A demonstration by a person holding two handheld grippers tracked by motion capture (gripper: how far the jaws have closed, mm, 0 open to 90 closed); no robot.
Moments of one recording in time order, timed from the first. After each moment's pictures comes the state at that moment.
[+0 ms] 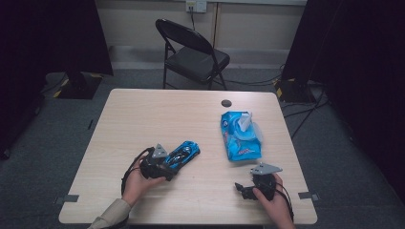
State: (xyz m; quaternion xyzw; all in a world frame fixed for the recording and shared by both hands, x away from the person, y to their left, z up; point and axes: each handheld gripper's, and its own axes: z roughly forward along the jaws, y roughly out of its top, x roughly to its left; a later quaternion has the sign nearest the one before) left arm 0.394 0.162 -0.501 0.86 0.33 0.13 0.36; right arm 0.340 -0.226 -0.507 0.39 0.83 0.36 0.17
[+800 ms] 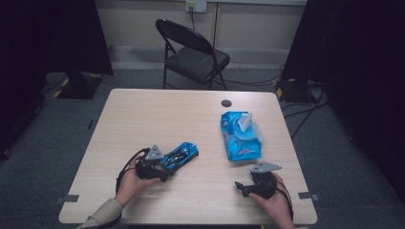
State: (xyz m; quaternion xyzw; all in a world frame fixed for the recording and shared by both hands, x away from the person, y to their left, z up) left arm 0.394 0.179 -0.506 0.86 0.30 0.13 0.39; right arm 0.341 -0.223 -0.500 0.40 0.83 0.35 0.15
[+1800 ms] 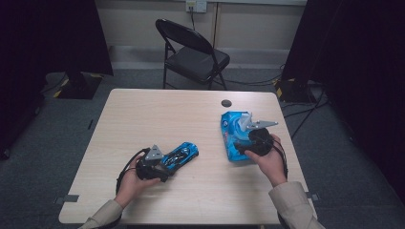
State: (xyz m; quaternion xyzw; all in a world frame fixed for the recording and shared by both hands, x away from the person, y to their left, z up) left arm 0.394 0.179 -0.506 0.86 0.30 0.13 0.39; right arm 0.435 -0.206 -0.421 0.42 0.82 0.34 0.19
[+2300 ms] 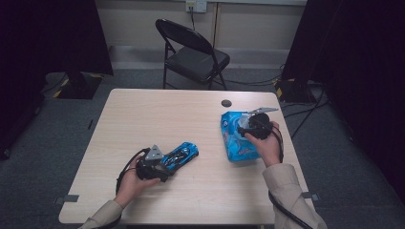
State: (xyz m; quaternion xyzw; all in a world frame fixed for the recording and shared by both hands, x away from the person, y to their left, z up) left arm 0.394 0.179 -0.506 0.86 0.30 0.13 0.39; right arm 0.483 -0.210 -0.416 0.48 0.78 0.34 0.21
